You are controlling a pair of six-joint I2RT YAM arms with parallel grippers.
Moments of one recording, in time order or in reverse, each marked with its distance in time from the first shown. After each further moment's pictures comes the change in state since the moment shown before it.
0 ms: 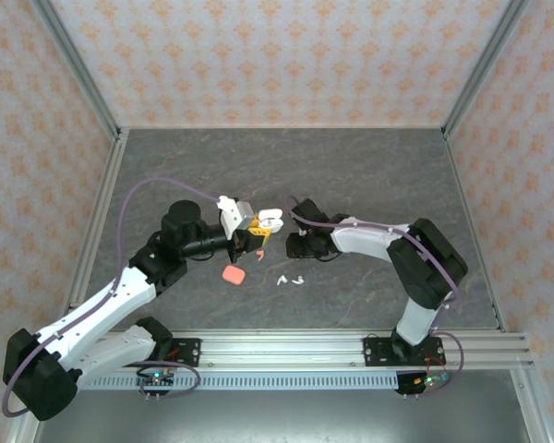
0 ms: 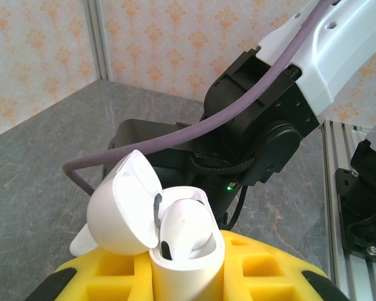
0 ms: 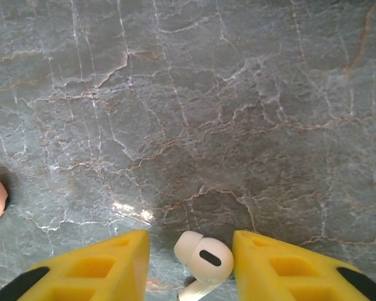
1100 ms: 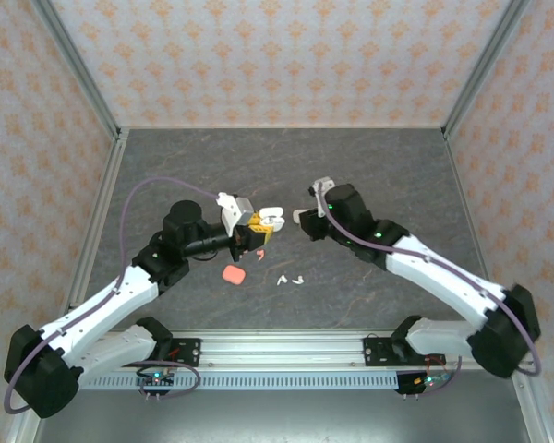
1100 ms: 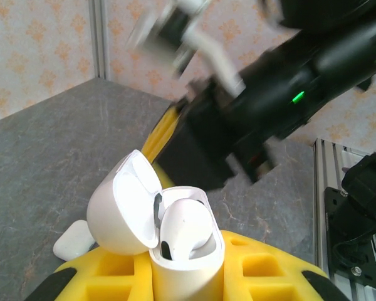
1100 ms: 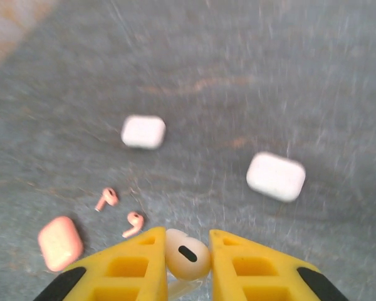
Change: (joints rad) left arm 0.000 0.027 -0.015 0.072 0.002 -0.117; right arm 0.006 -0.590 -0.047 0.026 0.101 -0.319
